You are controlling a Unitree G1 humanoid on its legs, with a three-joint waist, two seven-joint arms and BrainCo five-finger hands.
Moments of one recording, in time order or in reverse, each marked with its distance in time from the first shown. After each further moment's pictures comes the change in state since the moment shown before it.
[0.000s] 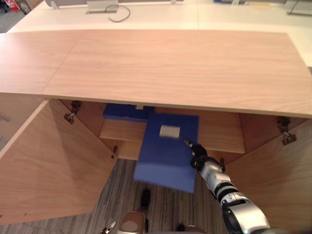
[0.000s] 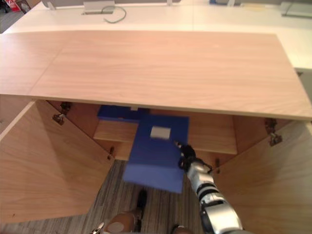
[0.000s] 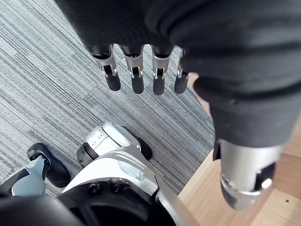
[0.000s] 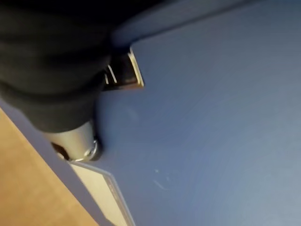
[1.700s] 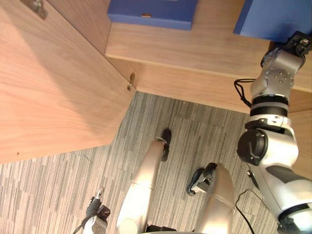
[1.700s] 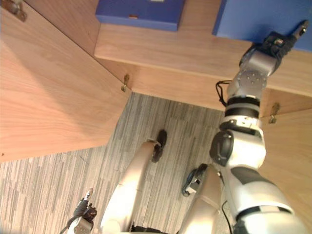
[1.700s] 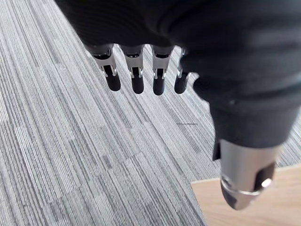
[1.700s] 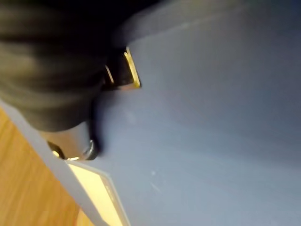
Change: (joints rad) left arm -0.176 -0.053 0.216 -0.185 -0.070 0.001 0.263; right arm -0.795 -0.256 -0.439 -0.077 0.725 -0.295 -0.410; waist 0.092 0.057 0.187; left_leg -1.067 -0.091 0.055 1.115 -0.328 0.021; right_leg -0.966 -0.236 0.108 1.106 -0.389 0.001
